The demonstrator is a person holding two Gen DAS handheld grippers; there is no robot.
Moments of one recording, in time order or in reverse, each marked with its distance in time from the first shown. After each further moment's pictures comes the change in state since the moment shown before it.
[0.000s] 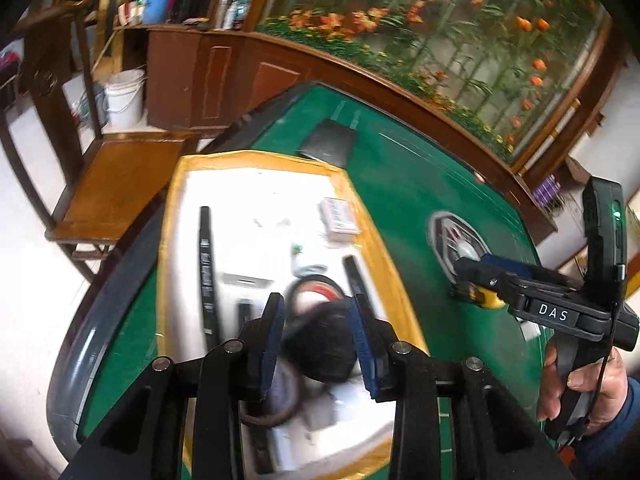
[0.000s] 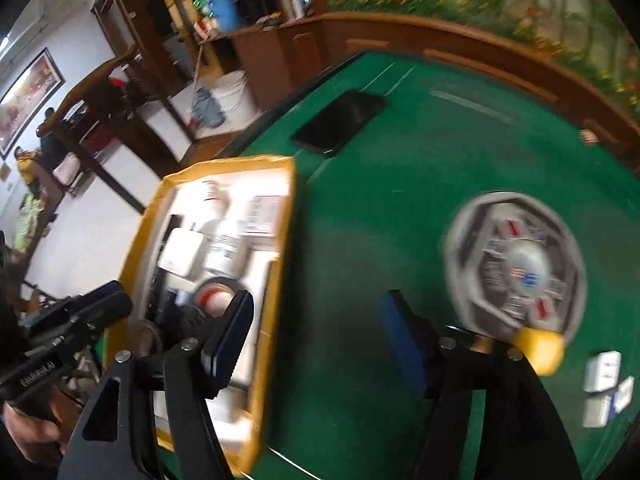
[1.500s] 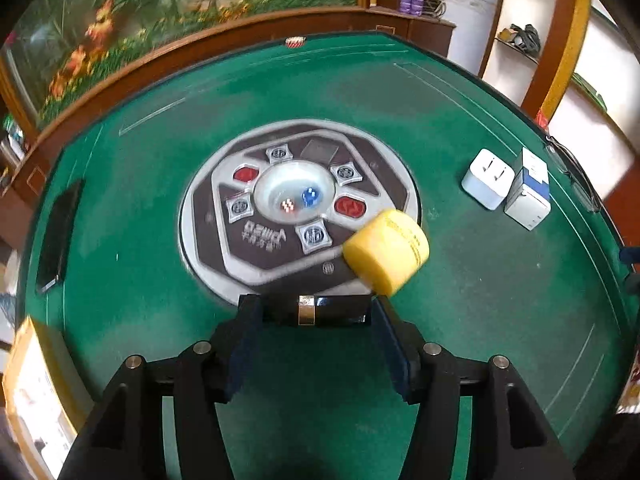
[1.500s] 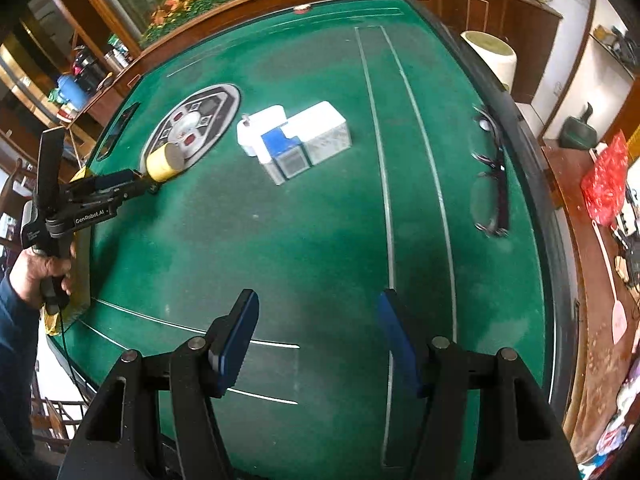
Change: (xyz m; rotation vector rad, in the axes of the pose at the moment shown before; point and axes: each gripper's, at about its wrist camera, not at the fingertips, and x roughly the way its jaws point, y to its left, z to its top) left arm 0.174 -0.243 -0.016 0.773 0.229 -0.082; right arm -0.141 -0.255 -0.230 0.524 0.083 -0.176
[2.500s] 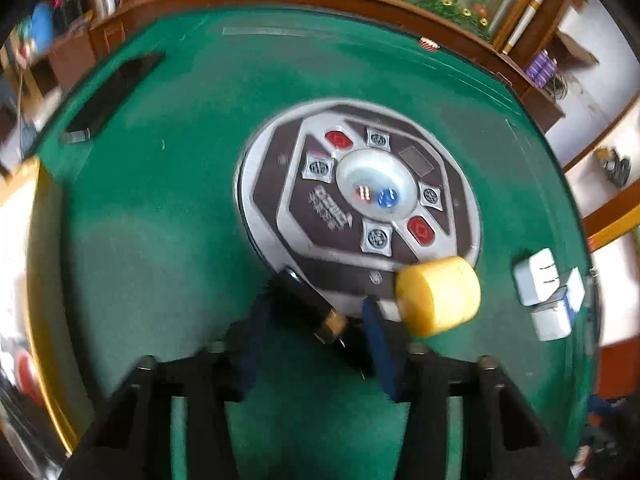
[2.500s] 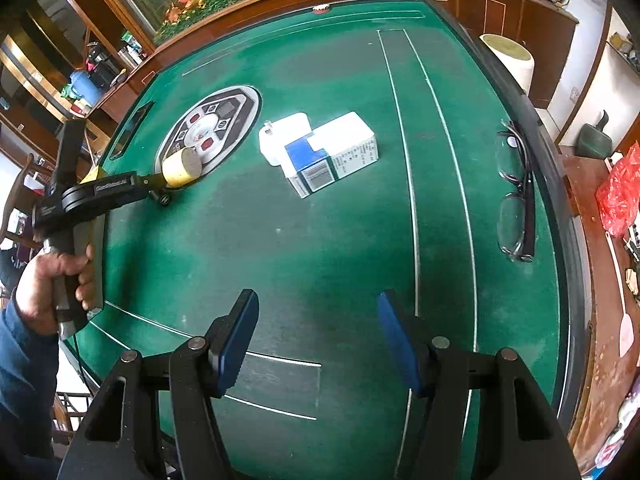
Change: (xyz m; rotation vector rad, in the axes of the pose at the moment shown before) left arm 0.014 0.028 -0.002 -0.508 0.086 0.072; right arm 0.003 0.012 0.013 -0.032 0.005 0.050
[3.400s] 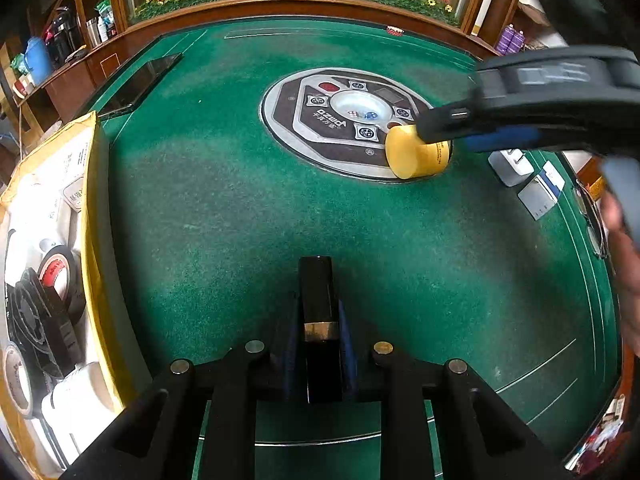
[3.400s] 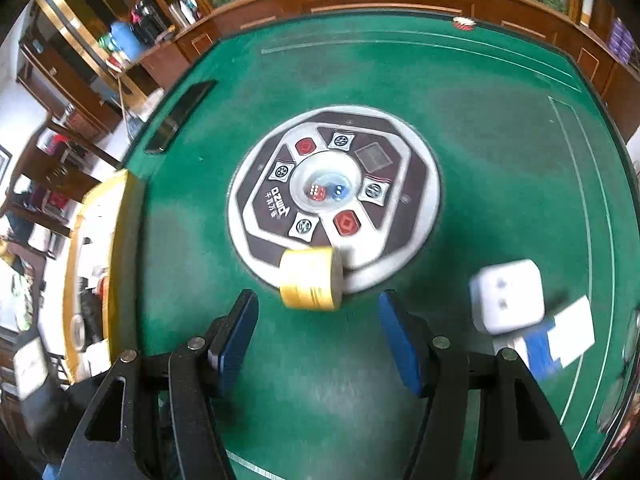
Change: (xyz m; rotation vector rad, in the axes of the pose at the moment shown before) left arm -0.042 0.011 -0.097 0.102 -0.051 0.013; right arm 0.106 0.164 0.126 -0.216 0.076 0.050
